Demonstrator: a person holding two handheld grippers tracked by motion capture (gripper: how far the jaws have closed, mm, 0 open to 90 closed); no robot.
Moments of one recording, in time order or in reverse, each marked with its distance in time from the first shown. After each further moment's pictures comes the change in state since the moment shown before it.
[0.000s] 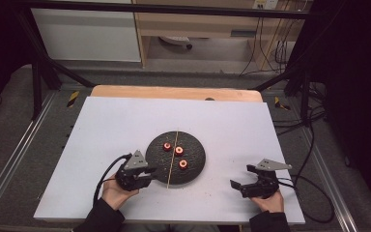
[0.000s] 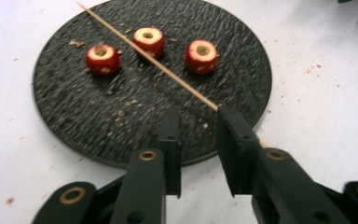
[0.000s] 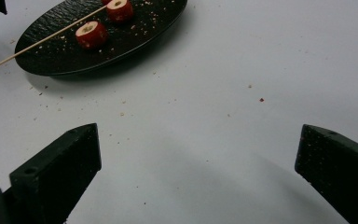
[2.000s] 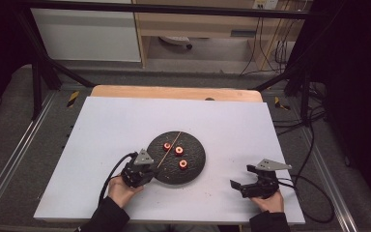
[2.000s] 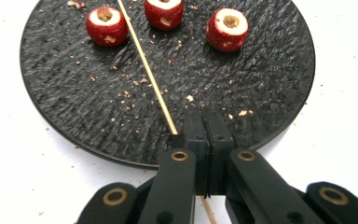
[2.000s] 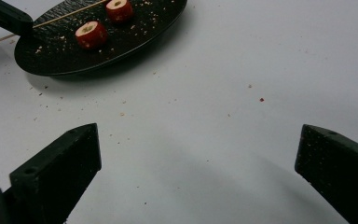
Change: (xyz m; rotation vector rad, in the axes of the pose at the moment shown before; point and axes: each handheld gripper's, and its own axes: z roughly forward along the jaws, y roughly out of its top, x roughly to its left) left arm 0.009 -0.003 0.020 0.101 0.050 -0.053; right arm 0.001 0.000 0.000 -0.001 -0.003 0.000
